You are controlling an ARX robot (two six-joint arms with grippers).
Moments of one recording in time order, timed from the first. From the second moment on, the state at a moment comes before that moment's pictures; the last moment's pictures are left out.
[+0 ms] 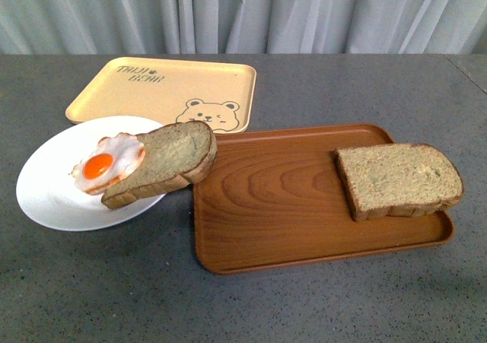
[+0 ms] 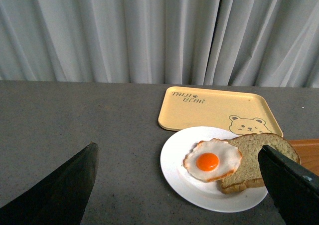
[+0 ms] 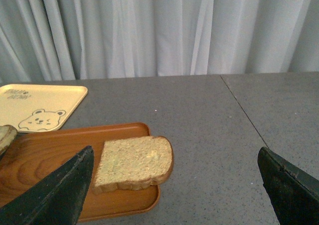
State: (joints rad) left arm 0.00 0.02 0.01 0.00 0.00 -0.01; right arm 0.00 0.01 0.02 0.00 0.00 0.00
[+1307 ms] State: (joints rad) left arm 0.00 0.02 0.01 0.00 0.00 -0.01; right arm -0.30 1.54 0.48 0.36 -0.28 0.14
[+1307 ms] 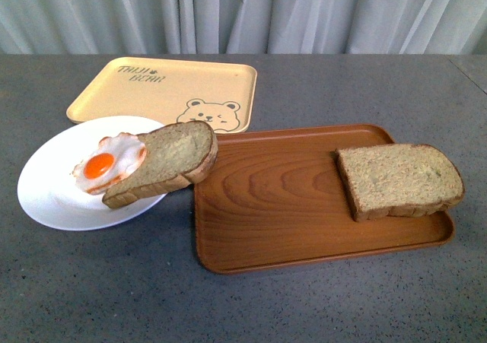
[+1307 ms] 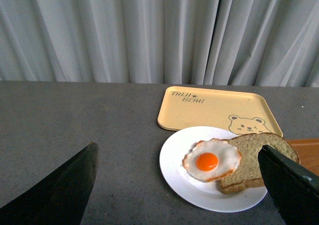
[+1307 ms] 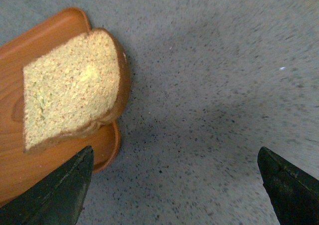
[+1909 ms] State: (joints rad) left arm 0.00 0.02 0.01 0.00 0.00 -0.01; right arm -0.09 1.98 0.83 0.38 -0.26 0.27
